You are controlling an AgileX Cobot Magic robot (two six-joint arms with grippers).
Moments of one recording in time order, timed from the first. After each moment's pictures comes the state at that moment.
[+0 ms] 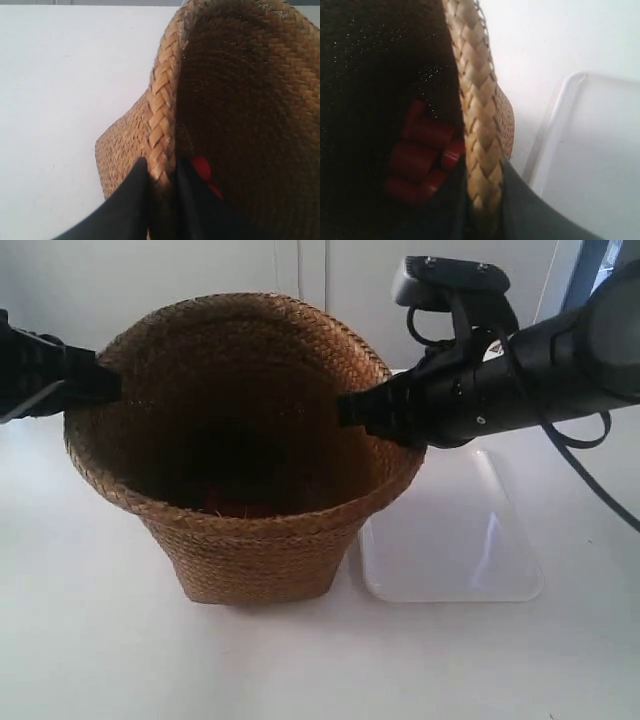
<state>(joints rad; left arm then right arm) -0.07 1.16 -0.88 -0.93 0.55 0.72 0.35 1.41 -0.99 0.42 0.38 -0.20</state>
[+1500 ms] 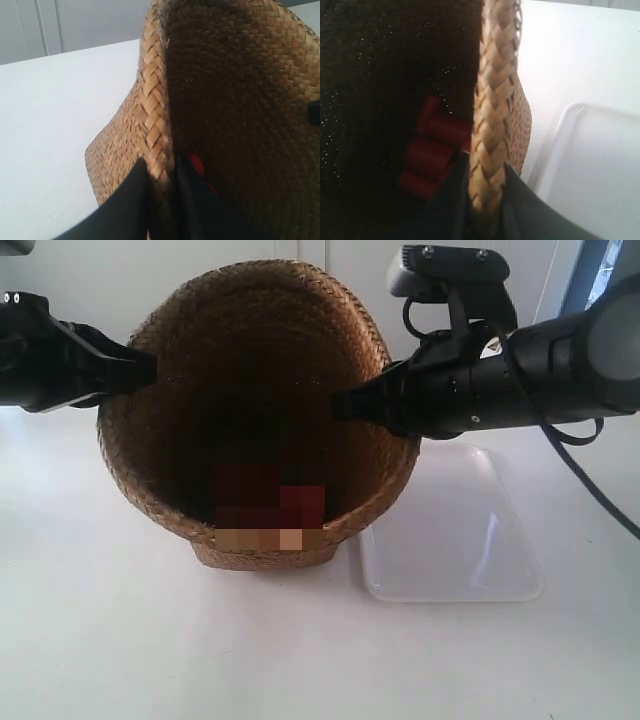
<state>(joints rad) -0.21 1.17 -0.87 -1.04 0.39 0.95 0.38 1.39 -0.97 0.45 0.28 -0.26</state>
